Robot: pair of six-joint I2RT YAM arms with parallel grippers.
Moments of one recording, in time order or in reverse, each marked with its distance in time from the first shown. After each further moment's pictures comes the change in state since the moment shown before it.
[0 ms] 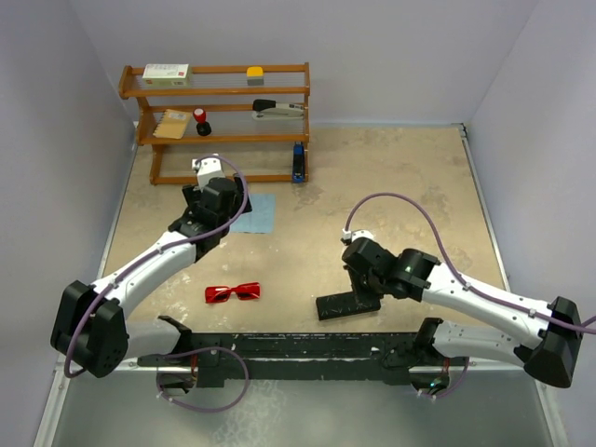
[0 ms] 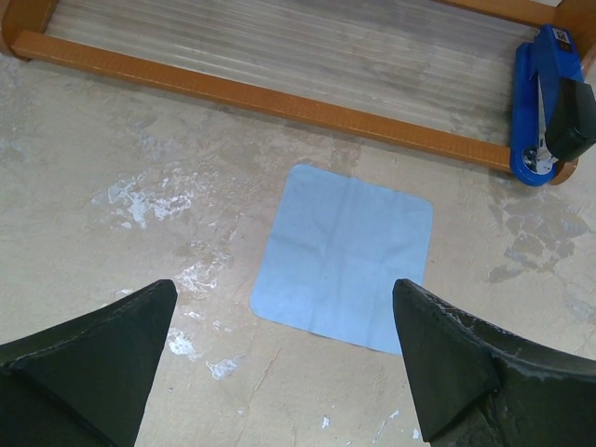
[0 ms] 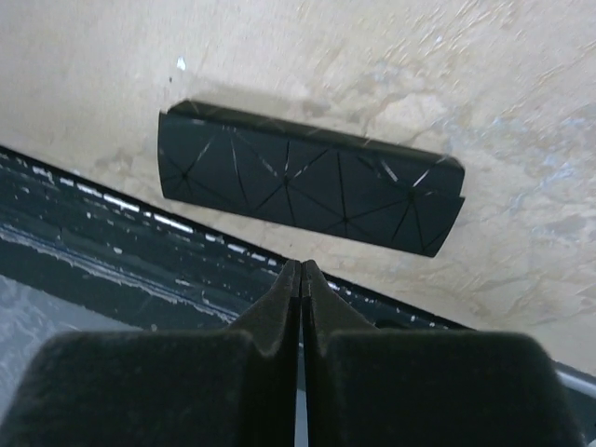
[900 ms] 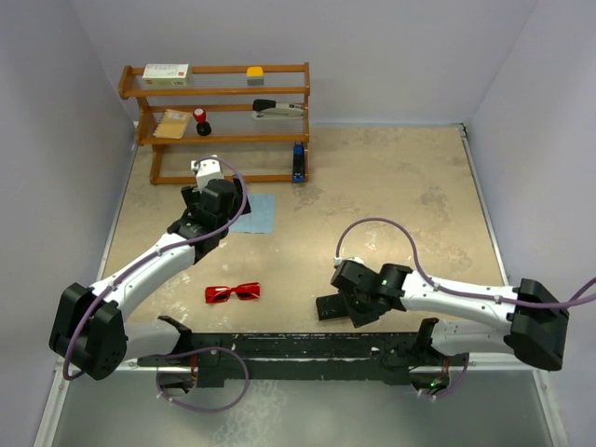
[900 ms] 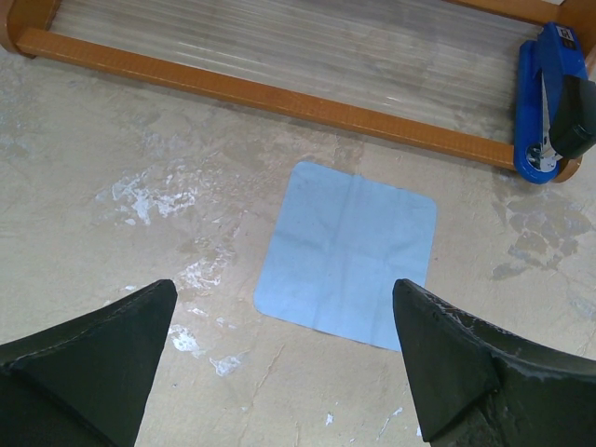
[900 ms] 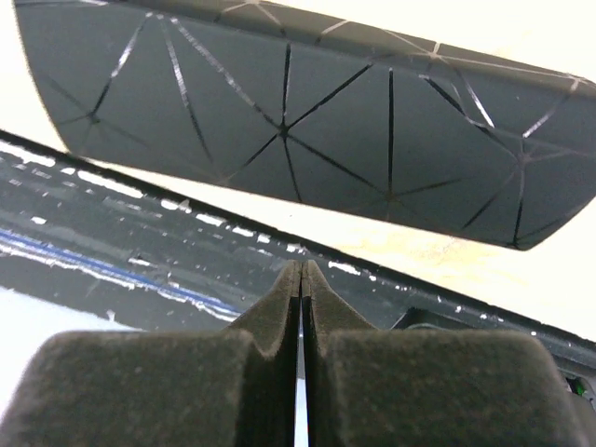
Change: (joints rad) left arm 0.000 -0.020 -0.019 0.005 -0.002 0.000; right arm 0.118 0.100 -0.165 0.070 -0.103 0.113
